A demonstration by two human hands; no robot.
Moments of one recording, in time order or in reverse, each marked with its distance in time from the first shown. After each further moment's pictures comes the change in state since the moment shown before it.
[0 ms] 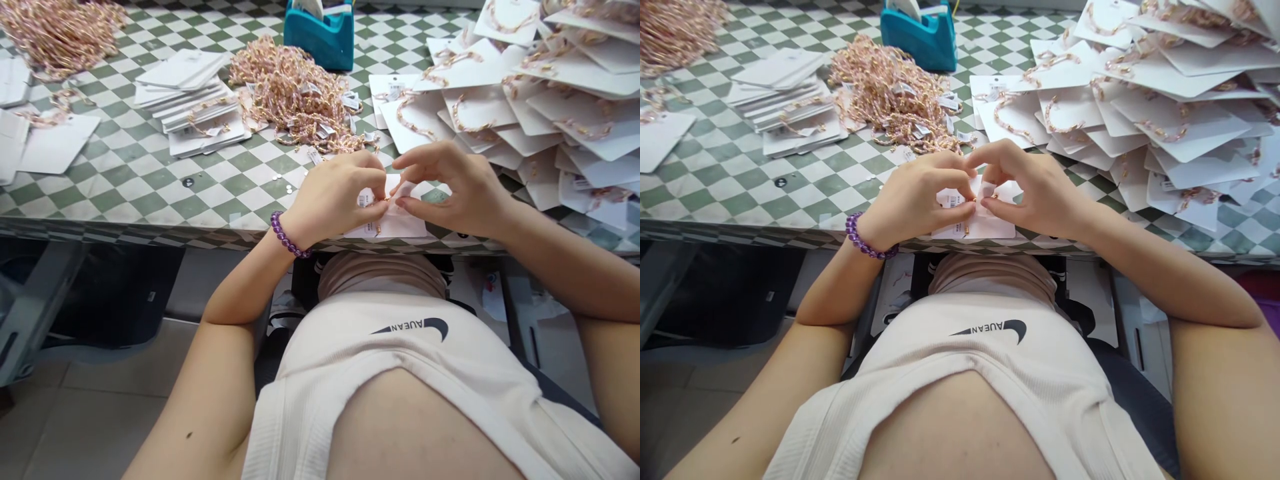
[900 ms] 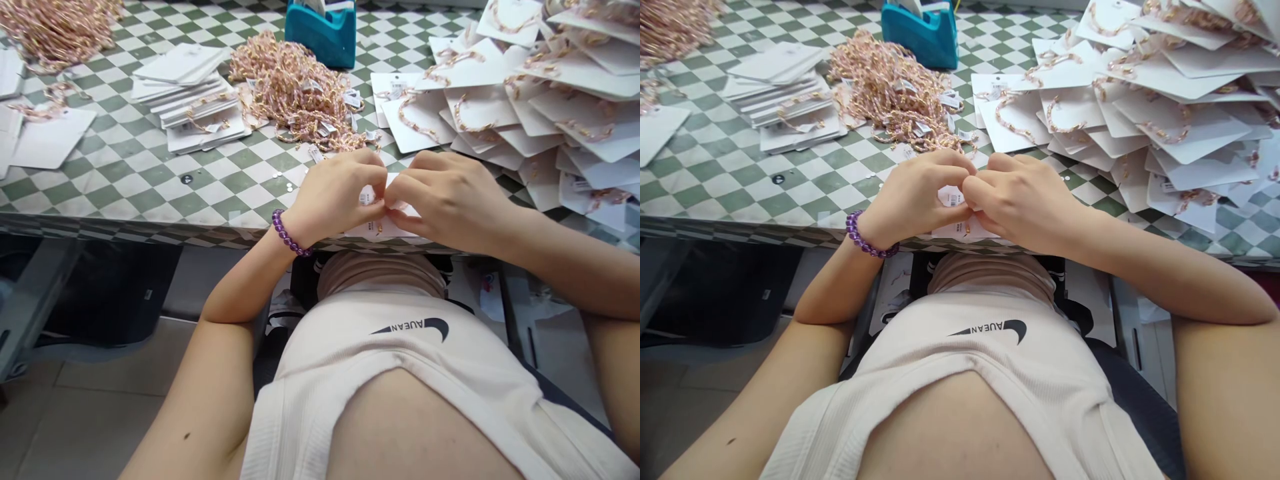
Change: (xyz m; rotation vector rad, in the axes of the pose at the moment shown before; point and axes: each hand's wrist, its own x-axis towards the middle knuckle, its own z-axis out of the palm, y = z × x) left_hand 0.001 -0.002 0.003 0.012 0.023 -0.017; right_hand 0.009 -0.023 0.001 -0.586 -0.192 -0.166
